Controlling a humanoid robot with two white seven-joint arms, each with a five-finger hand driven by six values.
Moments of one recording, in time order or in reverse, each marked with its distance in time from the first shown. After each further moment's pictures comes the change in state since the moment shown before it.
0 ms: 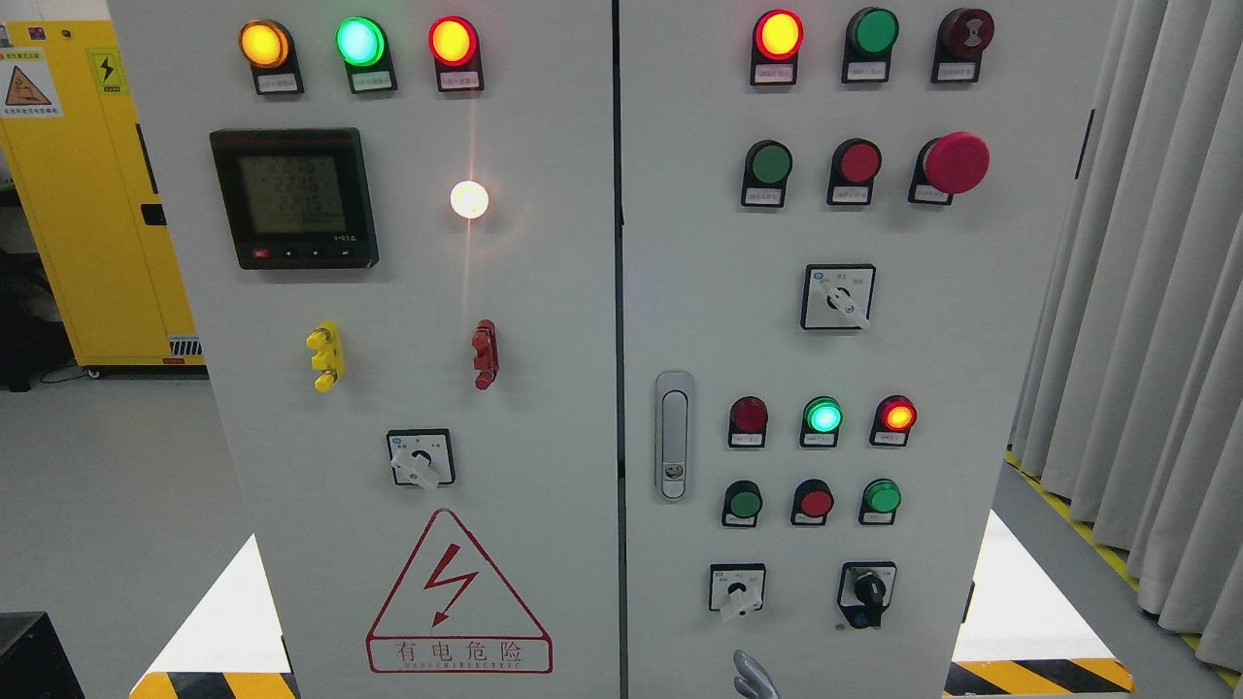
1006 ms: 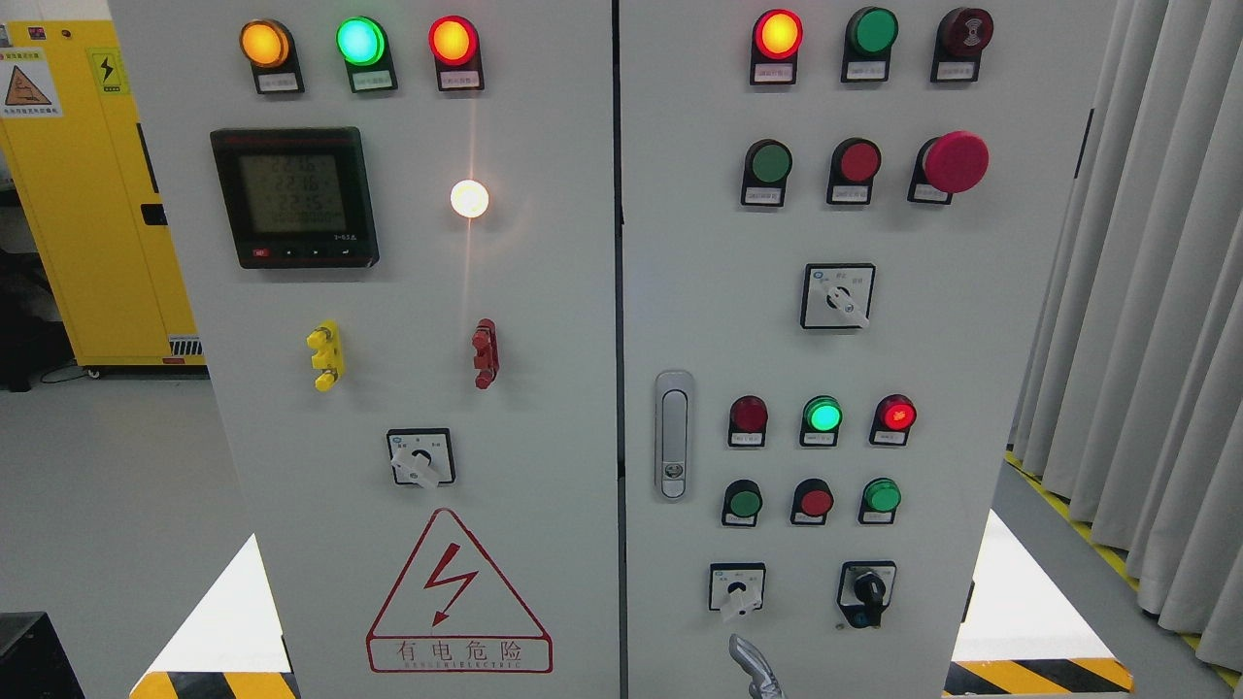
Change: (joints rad) left arm 0.000 0.000 0.000 0.000 0.000 0.000 0.000; right arm -0.029 -0.001 -0.018 -0.023 0.184 0.013 0.001
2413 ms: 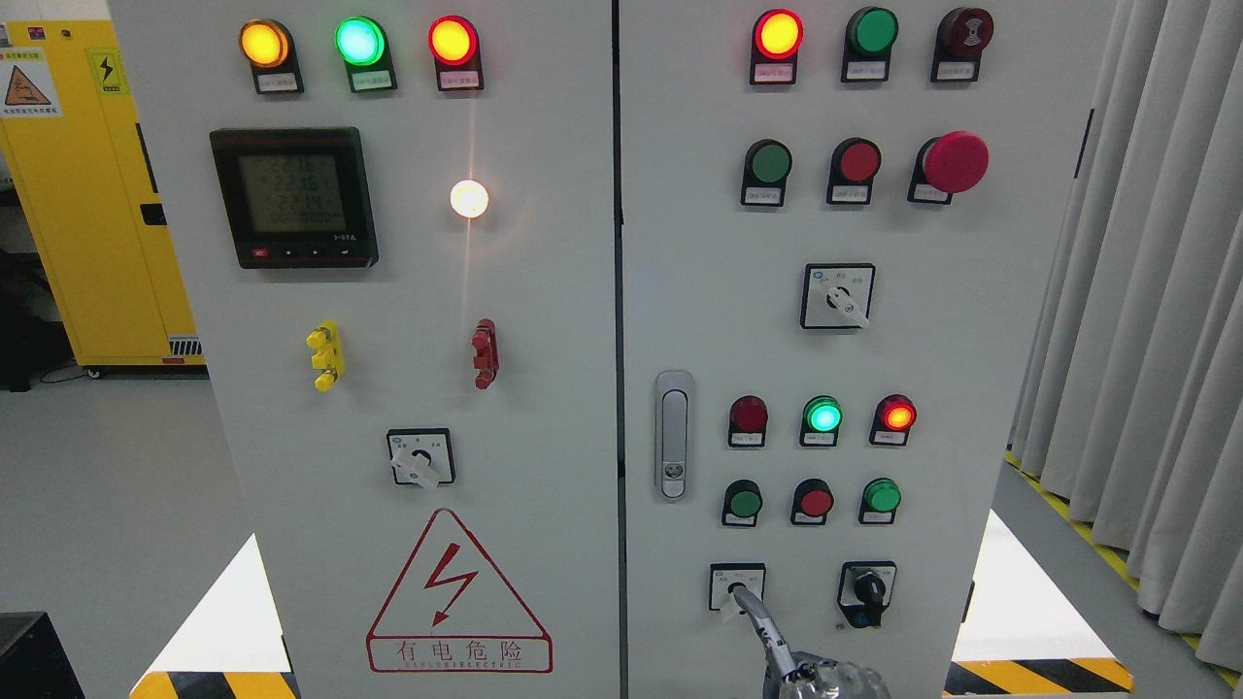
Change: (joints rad) left arm 0.000 0.000 0.000 0.000 0.000 0.000 0.000; right arm -0.136 0.000 -0.135 -0.027 0.788 0.030 -0.082
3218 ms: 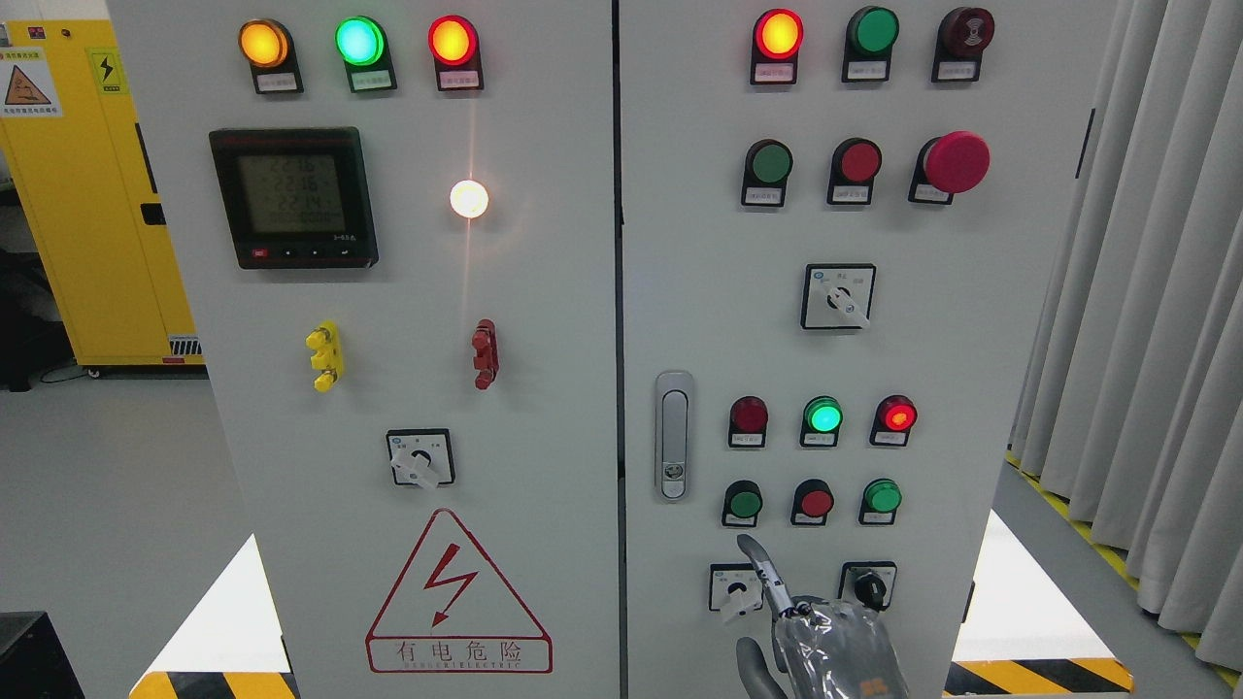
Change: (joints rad) left arm 0.000 0.000 0.000 0.000 0.000 0.000 0.000; right arm -0.131 0.000 -0.026 0.081 0.073 0.037 0.046
